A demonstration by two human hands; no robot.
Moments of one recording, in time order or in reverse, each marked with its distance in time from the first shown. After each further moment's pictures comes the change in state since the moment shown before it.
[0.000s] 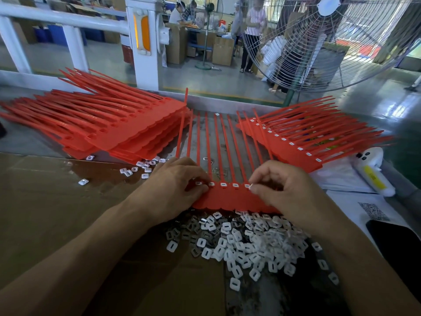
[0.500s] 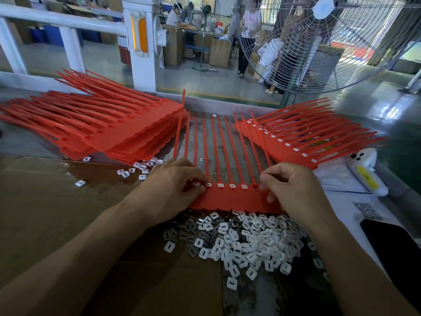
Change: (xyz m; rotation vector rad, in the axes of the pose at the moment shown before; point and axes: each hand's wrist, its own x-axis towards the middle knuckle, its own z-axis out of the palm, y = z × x) left_hand -0.001 0.001 -0.002 0.006 -0.010 0.007; right_hand 0.007 0.021 0.003 -0.024 0.271 0.247
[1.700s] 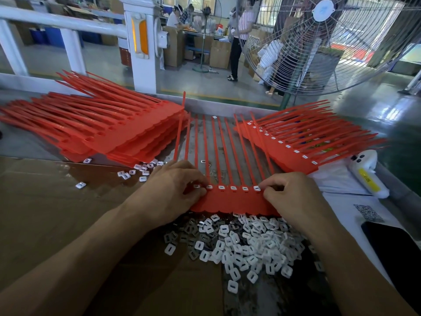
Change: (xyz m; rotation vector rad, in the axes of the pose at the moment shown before) left_hand -0.001 0.003 -0.002 0.010 -0.010 -0.016; right_hand -0.004 -0.004 -0.001 -0.308 -0.053 -0.028
